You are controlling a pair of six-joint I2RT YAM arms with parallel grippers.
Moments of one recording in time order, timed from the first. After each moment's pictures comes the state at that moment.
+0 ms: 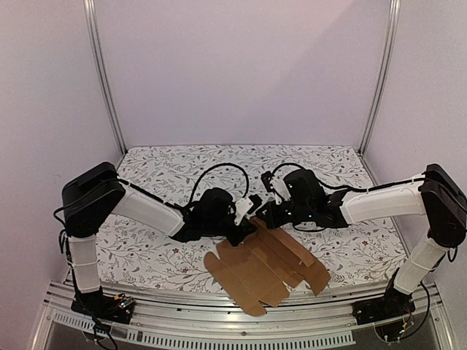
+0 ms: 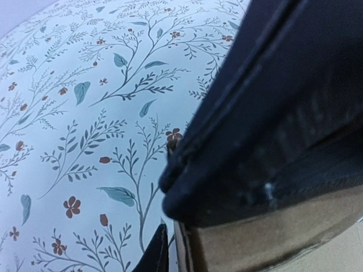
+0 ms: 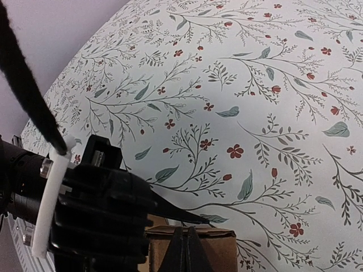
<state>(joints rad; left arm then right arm) -0.95 1.99 1.00 0.39 0.10 0.01 0.86 1.66 0.90 0.13 -0.11 0.43</state>
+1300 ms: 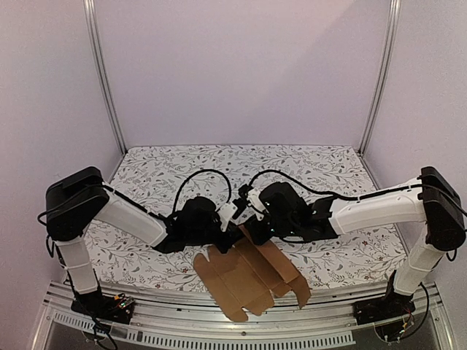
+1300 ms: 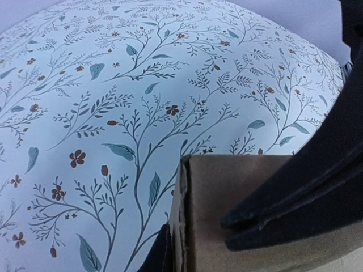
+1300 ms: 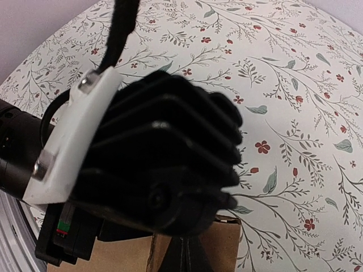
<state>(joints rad) -0.96 1.86 0.78 0.55 0.07 -0.11 1.07 1.69 1.00 -0.02 0.14 0.30</state>
